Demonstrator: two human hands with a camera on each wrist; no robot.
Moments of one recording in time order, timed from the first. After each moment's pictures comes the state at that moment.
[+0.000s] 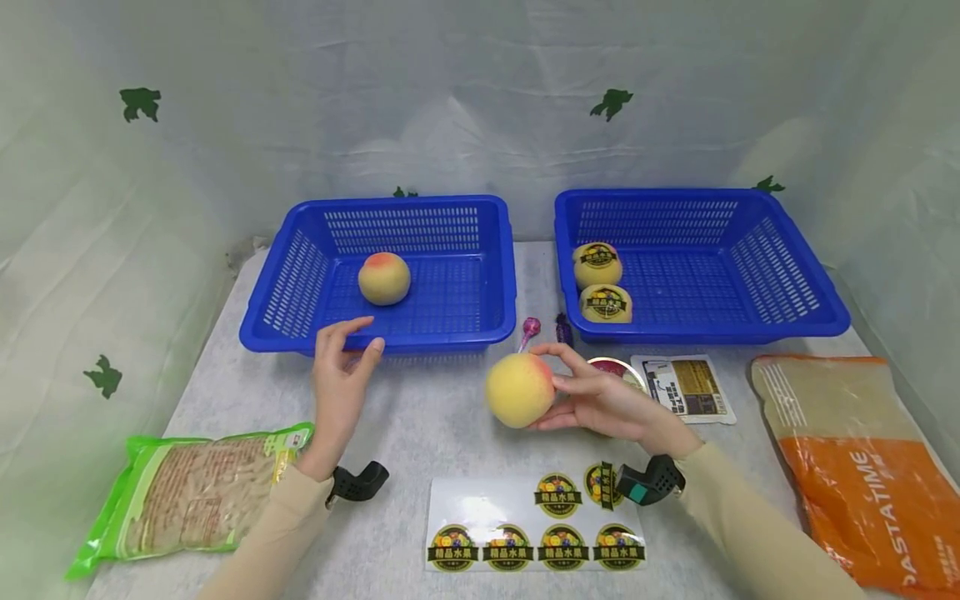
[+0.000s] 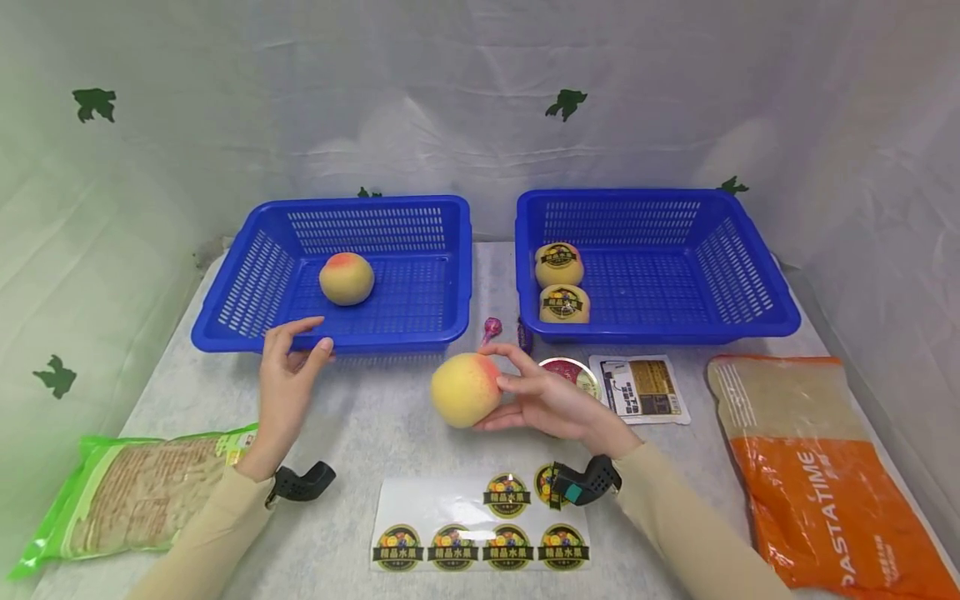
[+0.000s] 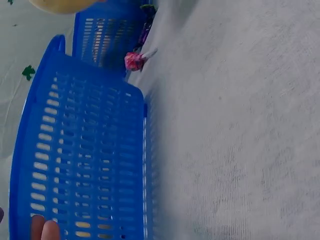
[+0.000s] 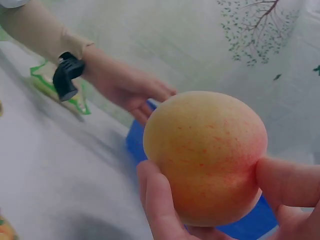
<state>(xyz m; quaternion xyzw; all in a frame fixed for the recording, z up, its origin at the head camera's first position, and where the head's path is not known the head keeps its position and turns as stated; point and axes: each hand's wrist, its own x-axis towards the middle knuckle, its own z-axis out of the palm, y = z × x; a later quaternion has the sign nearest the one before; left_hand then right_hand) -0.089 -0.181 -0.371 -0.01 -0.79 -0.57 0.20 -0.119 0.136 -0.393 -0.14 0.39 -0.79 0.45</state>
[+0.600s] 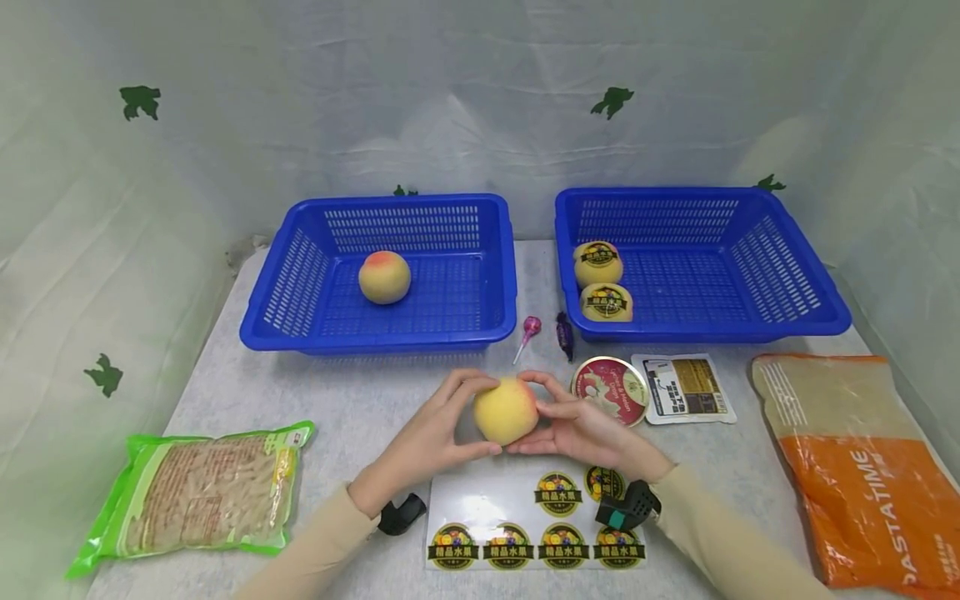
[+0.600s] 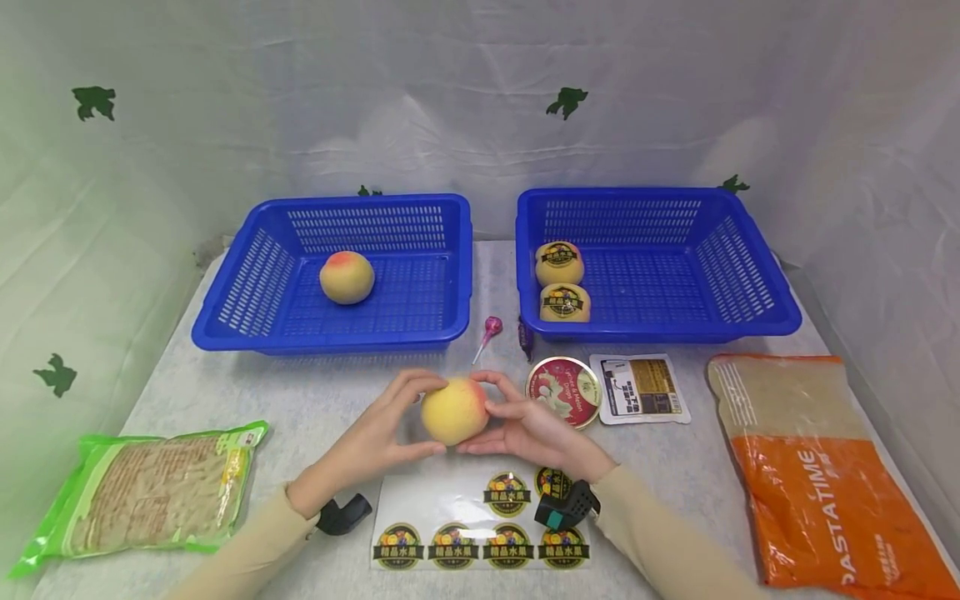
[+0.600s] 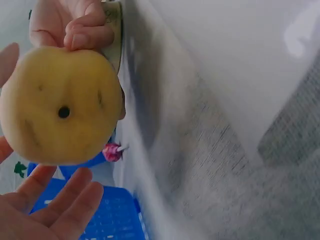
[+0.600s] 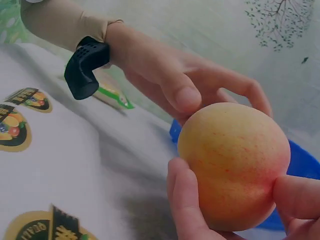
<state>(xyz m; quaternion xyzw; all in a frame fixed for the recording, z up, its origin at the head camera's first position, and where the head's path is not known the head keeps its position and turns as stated) -0.067 -0.123 -0.407 -0.29 -0.88 -0.38 0.00 -0.097 0.118 -0.434 -0.08 0.34 -0.81 0.48</state>
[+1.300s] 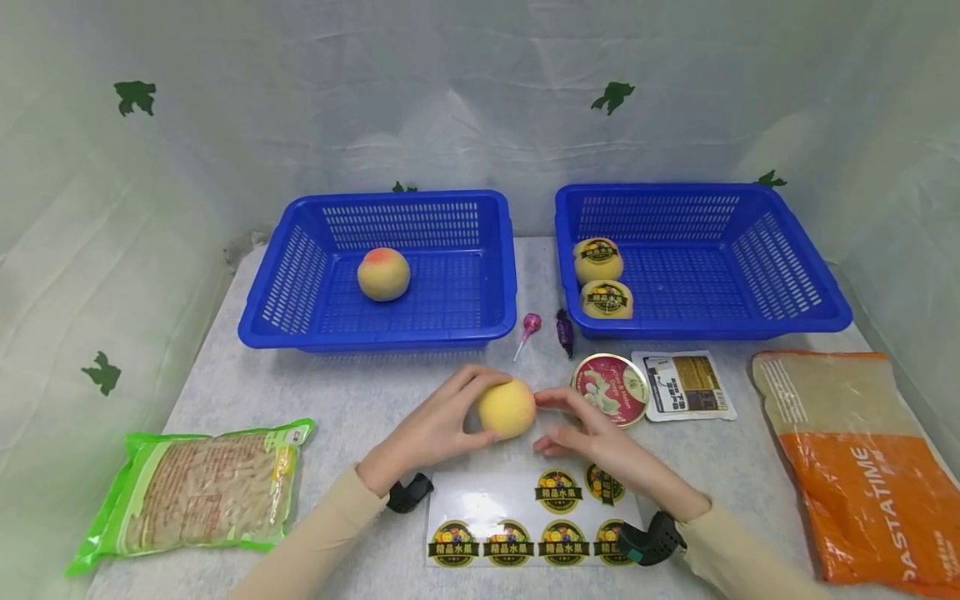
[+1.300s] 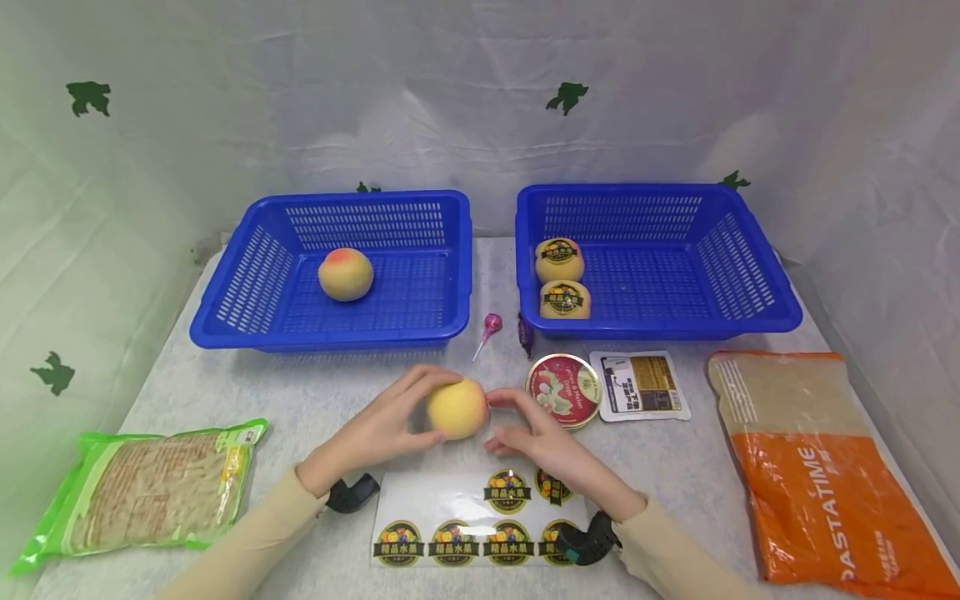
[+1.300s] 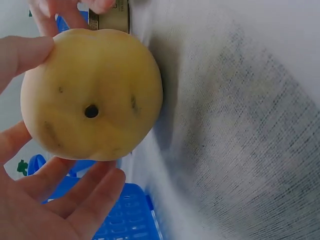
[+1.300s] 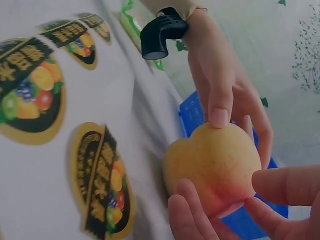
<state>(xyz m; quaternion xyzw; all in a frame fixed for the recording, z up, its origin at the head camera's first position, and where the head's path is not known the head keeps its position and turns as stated) -0.082 -0.116 -0.408 -0.32 -0.89 -0.34 -0.02 -0.068 0.133 -0.419 -0.16 0.64 -0.68 0.31</state>
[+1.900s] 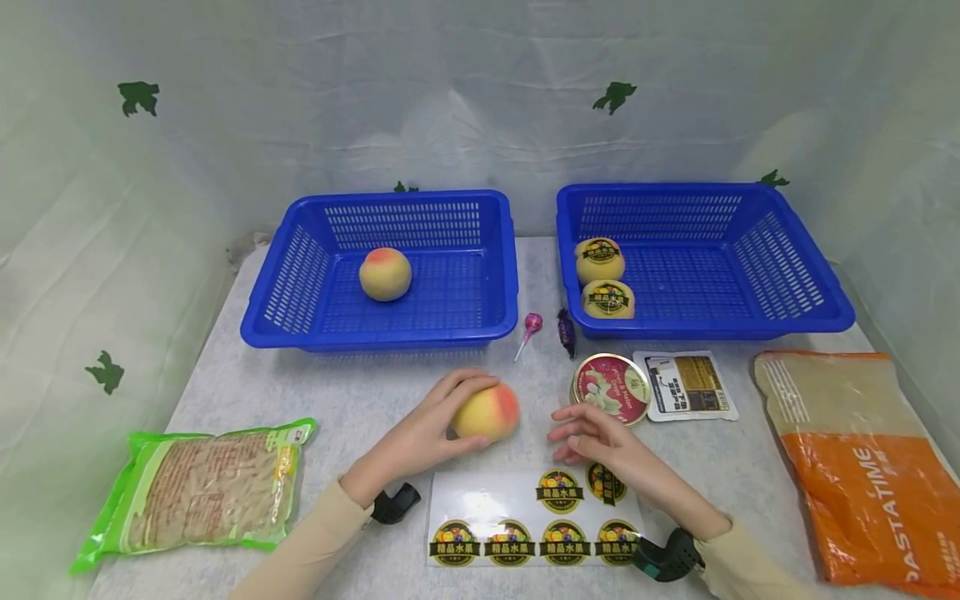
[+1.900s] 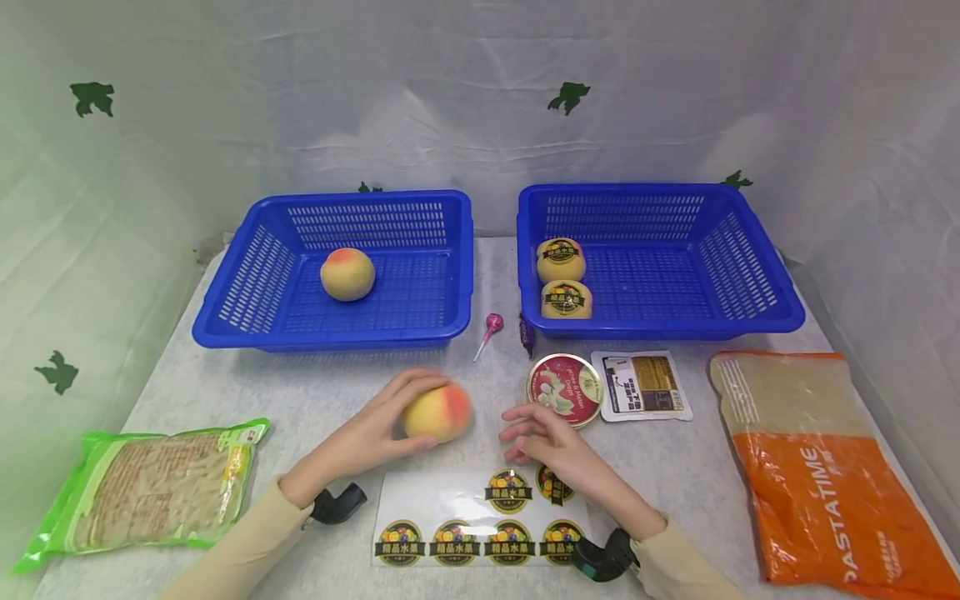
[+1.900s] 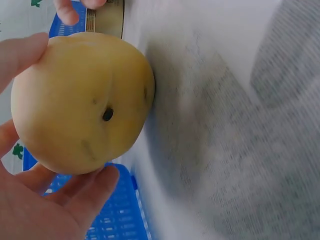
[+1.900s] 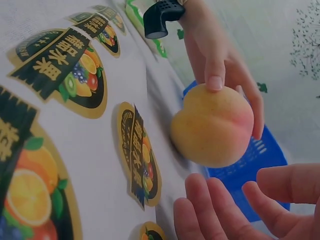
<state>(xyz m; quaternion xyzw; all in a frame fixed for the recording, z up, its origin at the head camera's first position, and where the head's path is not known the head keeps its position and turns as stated) -0.072 -0.134 -0.408 -0.29 -0.88 -0.38 -0.06 -0.056 0.152 -0.427 -0.14 0.67 -0.67 0.29</state>
